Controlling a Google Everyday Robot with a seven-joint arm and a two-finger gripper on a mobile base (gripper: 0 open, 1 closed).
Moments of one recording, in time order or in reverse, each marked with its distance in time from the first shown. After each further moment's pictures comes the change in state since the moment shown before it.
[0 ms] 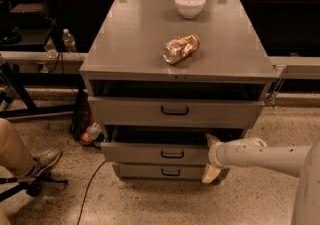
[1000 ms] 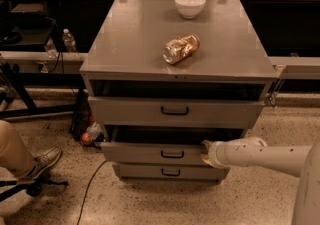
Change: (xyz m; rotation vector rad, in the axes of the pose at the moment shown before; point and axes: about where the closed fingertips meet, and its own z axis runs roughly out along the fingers) arm 0.001 0.000 0.000 0.001 0.000 0.000
